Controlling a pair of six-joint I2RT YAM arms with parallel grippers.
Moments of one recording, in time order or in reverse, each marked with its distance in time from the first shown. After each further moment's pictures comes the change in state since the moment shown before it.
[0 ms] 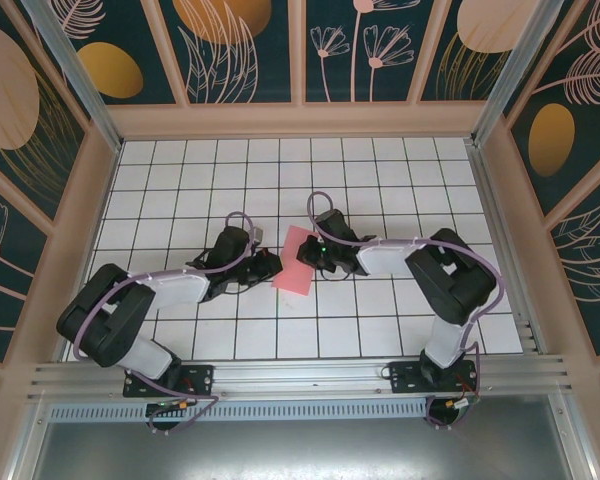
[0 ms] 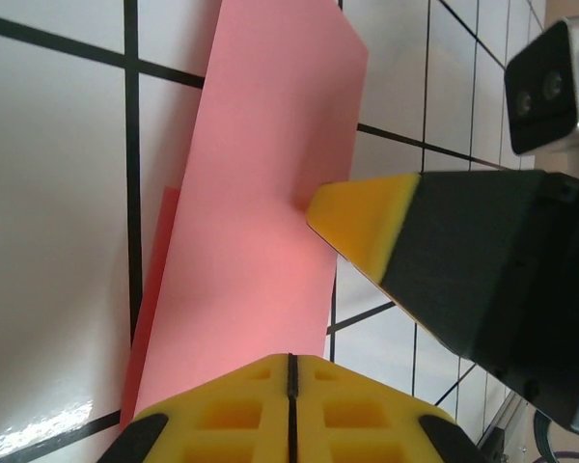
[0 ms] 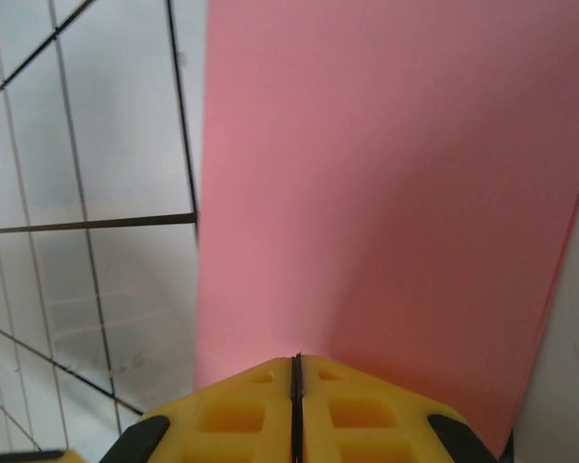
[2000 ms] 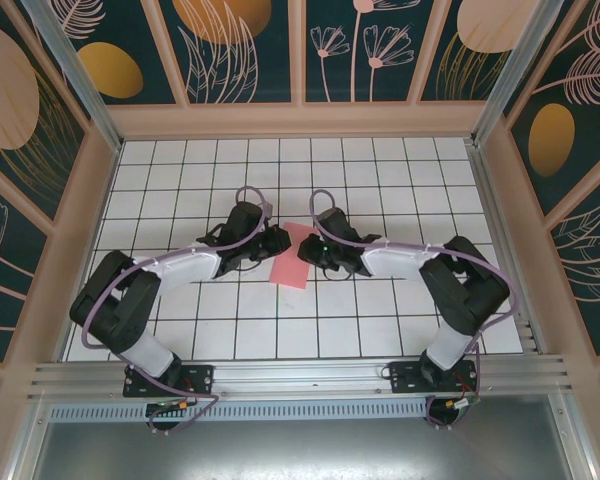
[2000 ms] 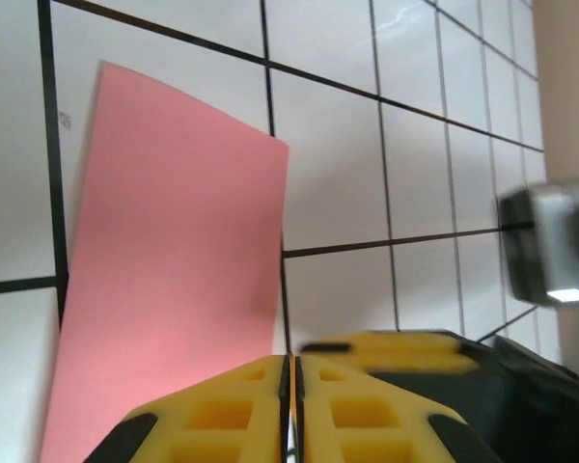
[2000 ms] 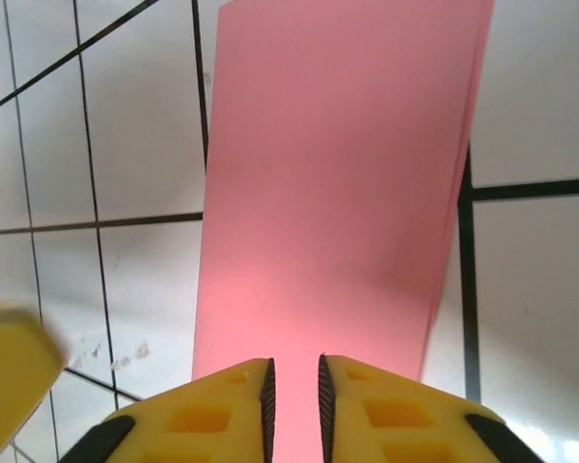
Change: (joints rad) left arm -0.003 0.100 0.269 -0.175 -0.126 0.134; right arm 0.026 -0.125 -0.019 -0.096 0.083 -0.015
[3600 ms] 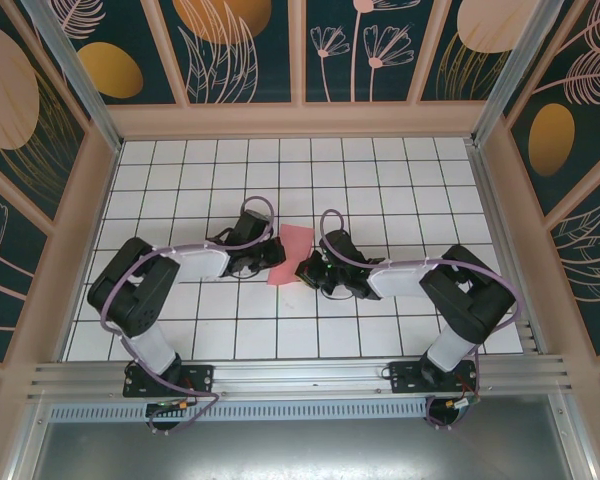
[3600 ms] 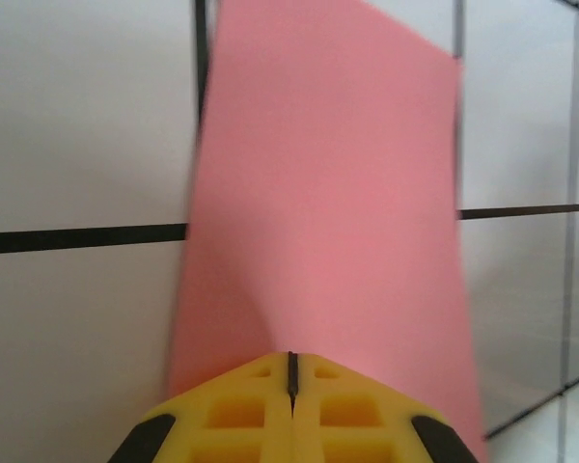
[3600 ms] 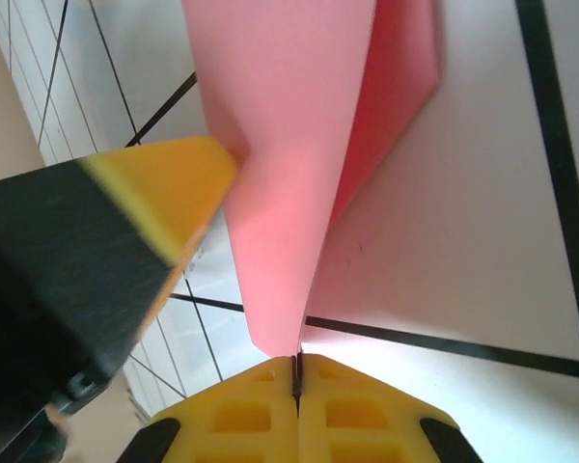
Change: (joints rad) left arm 0.000 0.087 -0.005 -0.067 -0.038 0.052; right arm 0.064 -0.032 -0.207 0.284 -0.149 0.352
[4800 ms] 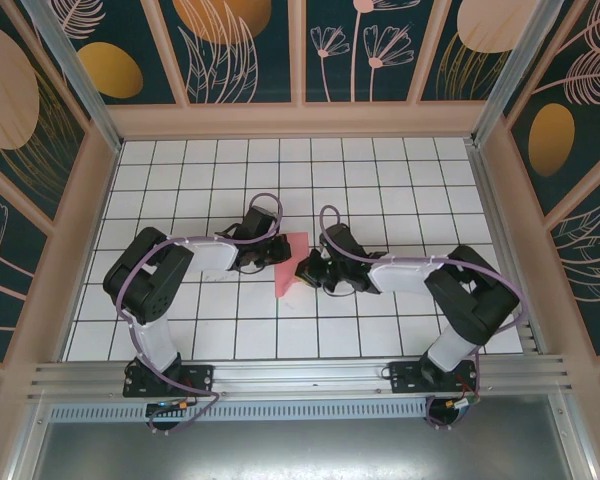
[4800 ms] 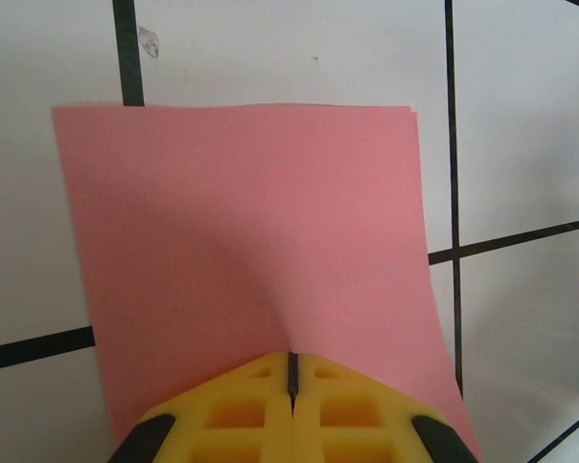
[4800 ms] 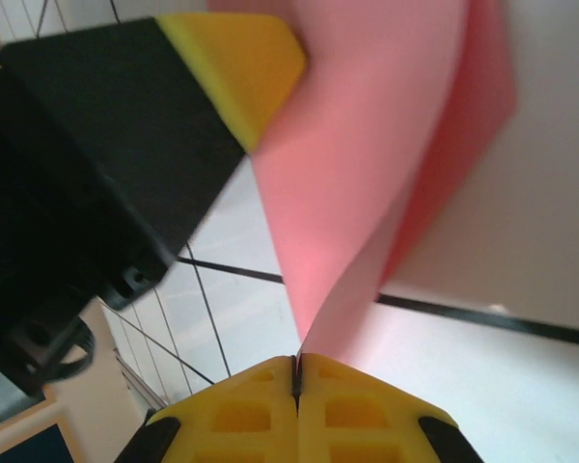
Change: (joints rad) left arm 0.000 0.128 0.077 0.019 0.013 0.053; right arm -0.028 -0.001 0.067 -0.107 -0.091 -0.091
